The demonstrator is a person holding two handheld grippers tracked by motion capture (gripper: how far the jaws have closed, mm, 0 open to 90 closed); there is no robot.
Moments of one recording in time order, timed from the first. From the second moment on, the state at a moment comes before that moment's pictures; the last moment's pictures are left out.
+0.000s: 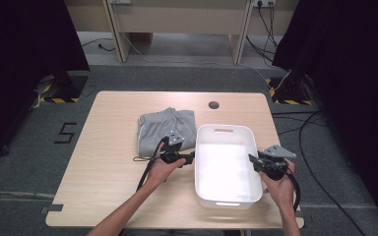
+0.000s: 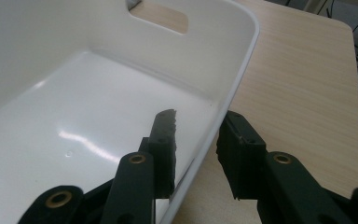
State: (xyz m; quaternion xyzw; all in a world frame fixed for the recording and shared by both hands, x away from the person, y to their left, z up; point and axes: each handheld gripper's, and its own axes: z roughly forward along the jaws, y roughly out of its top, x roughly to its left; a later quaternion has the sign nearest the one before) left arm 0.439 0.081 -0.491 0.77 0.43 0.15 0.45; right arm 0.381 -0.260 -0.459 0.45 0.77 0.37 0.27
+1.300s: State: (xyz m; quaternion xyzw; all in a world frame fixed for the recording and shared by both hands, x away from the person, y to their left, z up) left arm 0.421 0.179 -0.516 0.77 0.46 0.19 0.40; right arm 0.328 -0.255 -0.438 0.44 0.75 0.41 0.26
